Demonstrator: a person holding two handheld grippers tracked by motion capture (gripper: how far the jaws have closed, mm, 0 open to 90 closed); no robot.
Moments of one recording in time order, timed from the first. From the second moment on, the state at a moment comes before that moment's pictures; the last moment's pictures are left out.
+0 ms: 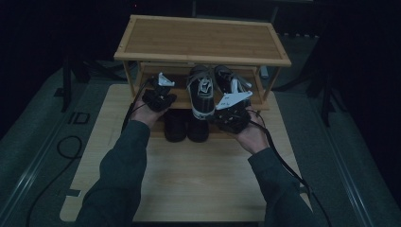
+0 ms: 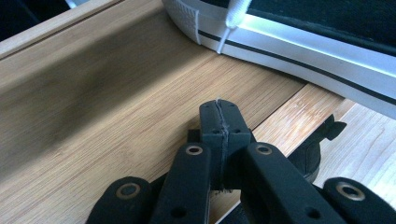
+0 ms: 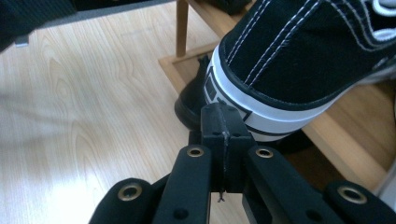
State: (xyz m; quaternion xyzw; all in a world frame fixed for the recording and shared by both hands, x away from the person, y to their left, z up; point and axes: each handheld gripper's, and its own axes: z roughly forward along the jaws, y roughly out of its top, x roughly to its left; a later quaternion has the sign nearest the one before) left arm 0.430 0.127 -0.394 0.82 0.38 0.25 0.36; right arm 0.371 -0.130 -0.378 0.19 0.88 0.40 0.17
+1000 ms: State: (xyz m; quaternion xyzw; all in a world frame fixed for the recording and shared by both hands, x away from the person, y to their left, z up) left arm 0.429 0.126 -0.395 0.81 0.38 0.25 0.36; right arm 0.379 -0.106 -0.384 0.17 0.88 0.39 0.19
